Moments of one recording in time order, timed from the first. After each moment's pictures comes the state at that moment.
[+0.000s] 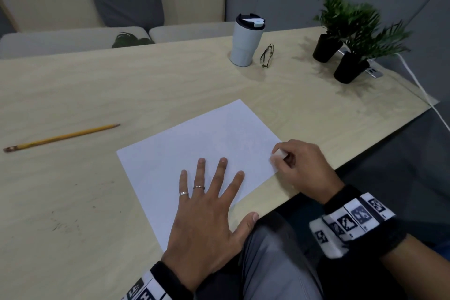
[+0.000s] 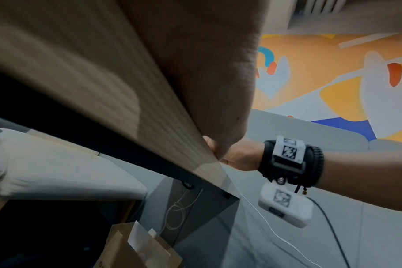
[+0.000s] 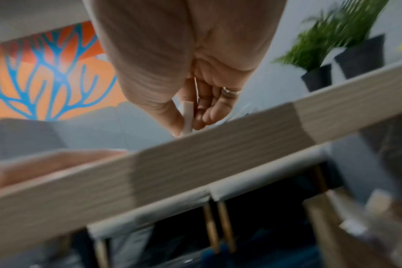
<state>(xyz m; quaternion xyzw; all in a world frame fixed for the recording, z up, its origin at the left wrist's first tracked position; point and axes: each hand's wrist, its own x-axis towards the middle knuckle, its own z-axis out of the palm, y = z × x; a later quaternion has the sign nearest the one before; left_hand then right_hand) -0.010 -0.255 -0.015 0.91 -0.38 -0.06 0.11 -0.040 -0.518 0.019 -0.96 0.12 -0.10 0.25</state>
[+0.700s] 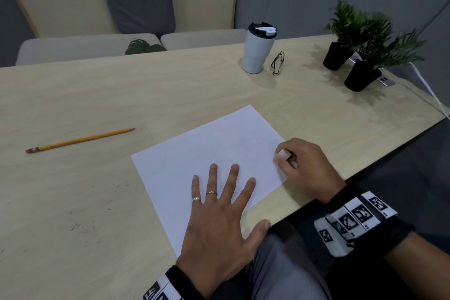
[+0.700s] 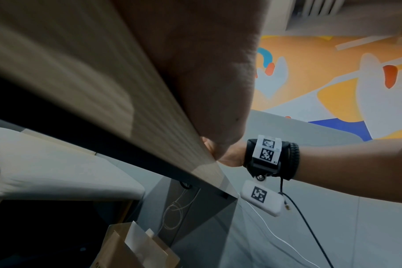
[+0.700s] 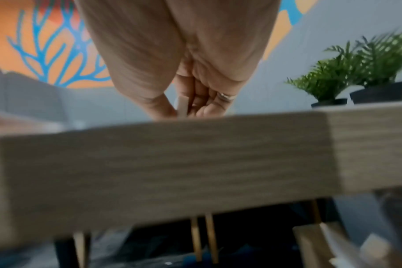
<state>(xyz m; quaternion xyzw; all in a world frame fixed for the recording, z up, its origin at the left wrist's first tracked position) -0.013 -0.256 -0.023 0.91 -0.38 -0.04 0.13 -0.018 -0.514 0.018 -0.96 0.09 -0.12 0.23</state>
